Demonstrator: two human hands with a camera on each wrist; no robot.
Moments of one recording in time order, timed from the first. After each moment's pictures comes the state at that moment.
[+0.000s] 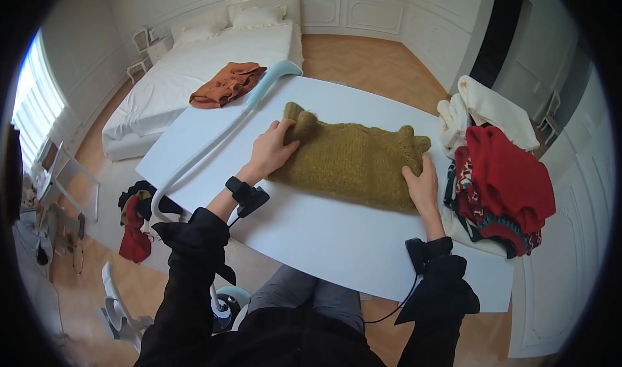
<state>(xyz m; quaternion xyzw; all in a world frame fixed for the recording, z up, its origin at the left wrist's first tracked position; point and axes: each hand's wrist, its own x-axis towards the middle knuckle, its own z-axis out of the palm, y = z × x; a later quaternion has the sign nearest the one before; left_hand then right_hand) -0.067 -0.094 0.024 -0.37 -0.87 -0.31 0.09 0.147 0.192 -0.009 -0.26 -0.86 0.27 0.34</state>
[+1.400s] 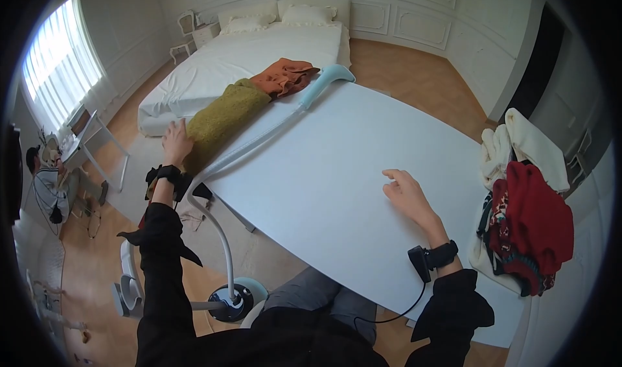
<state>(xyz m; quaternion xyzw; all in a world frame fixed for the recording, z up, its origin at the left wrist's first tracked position) -0.185 -0.405 0.030 0.01 -0.98 0.00 0.20 0.079 0.103 0.015 -0.02 -0.92 0.38 0.08</state>
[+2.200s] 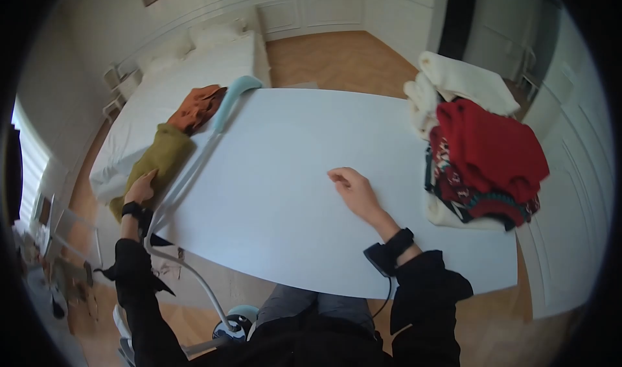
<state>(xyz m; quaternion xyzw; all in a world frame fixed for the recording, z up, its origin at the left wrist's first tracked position) -0.227 -0.354 0.018 -0.24 -0.97 0.00 0.03 0.121 0.127 -0.030 -0.07 -0.83 0.50 0.23</state>
